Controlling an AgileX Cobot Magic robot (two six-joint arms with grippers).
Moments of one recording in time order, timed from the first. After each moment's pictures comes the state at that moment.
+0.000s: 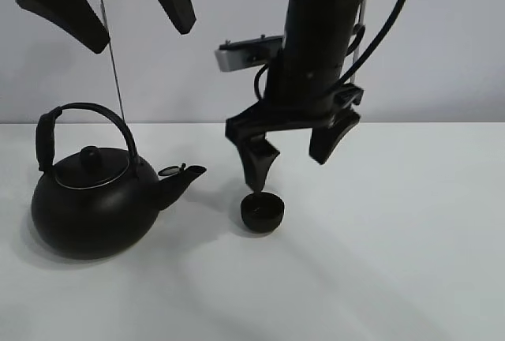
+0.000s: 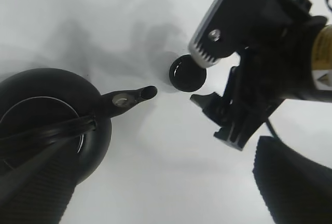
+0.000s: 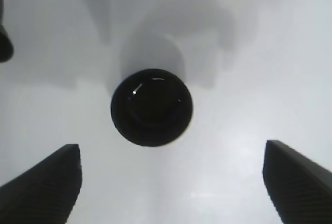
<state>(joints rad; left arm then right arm) -0.48 1.65 -1.48 -0.26 1.02 -0.04 0.55 2.04 -1.53 -0.03 0.92 -0.10</state>
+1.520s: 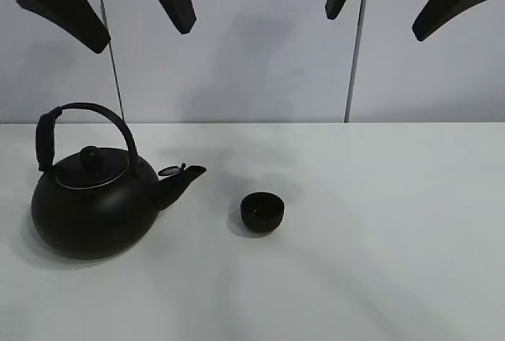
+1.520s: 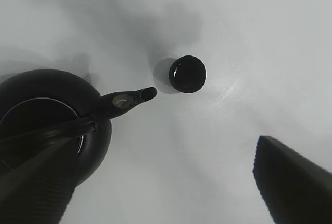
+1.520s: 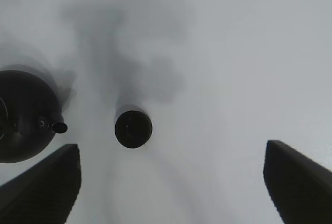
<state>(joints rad) -0.48 1.65 -1.48 -0.26 1.02 -0.04 0.29 1.65 -1.53 0.12 1.02 0.16</state>
